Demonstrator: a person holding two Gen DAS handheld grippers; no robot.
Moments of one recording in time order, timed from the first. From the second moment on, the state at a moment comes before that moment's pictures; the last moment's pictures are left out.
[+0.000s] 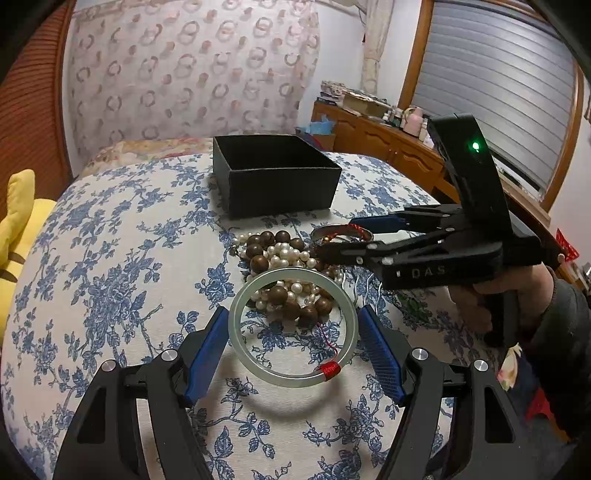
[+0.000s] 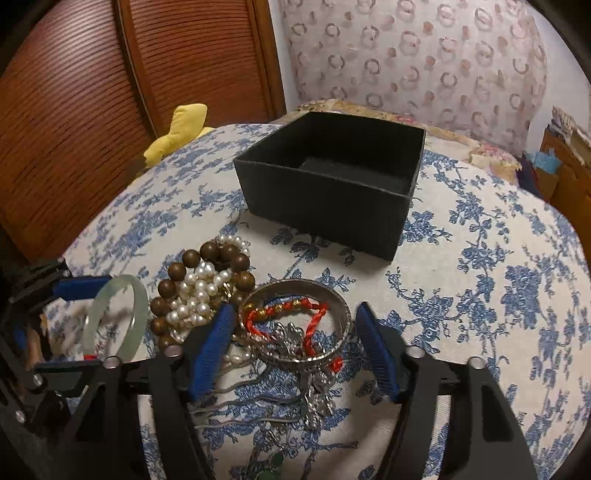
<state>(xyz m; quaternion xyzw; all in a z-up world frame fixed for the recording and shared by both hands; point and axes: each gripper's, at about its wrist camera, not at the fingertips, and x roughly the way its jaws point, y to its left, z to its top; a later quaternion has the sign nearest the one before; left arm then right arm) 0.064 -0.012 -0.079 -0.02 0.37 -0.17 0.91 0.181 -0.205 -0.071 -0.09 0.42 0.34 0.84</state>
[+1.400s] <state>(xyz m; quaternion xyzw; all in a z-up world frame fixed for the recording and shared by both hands) 0.186 0.010 -0.030 0.00 0.34 -0.12 0.93 0.279 -0.198 -0.015 -0.08 0.35 0.30 0.88</state>
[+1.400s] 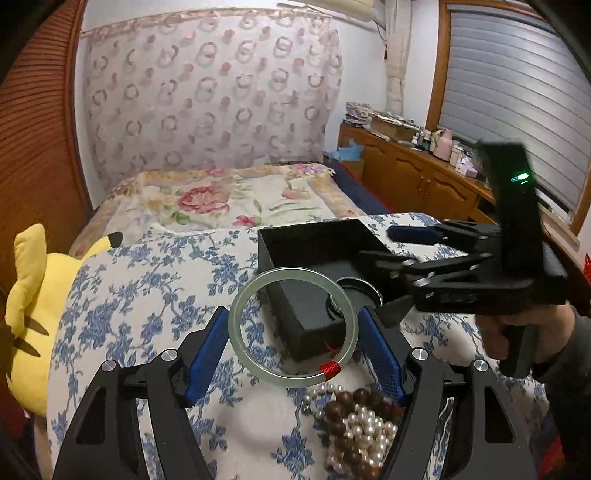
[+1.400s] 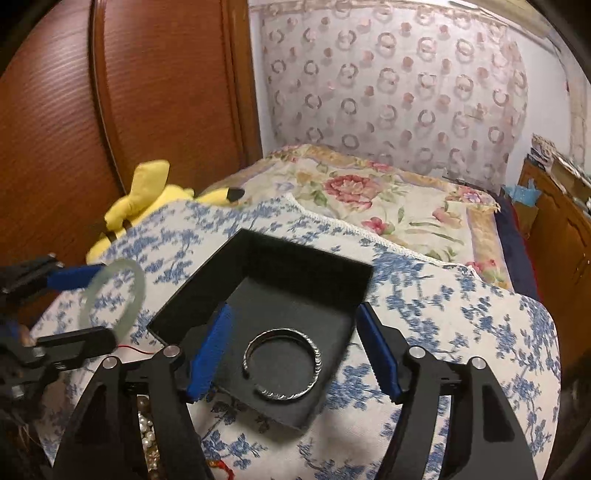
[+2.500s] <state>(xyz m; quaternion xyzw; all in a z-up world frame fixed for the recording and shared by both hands) 0.227 -0.036 -0.034 0.04 0.35 -0.13 0.93 0.242 -0.274 -0.013 -0.04 0.33 0.27 0.90</state>
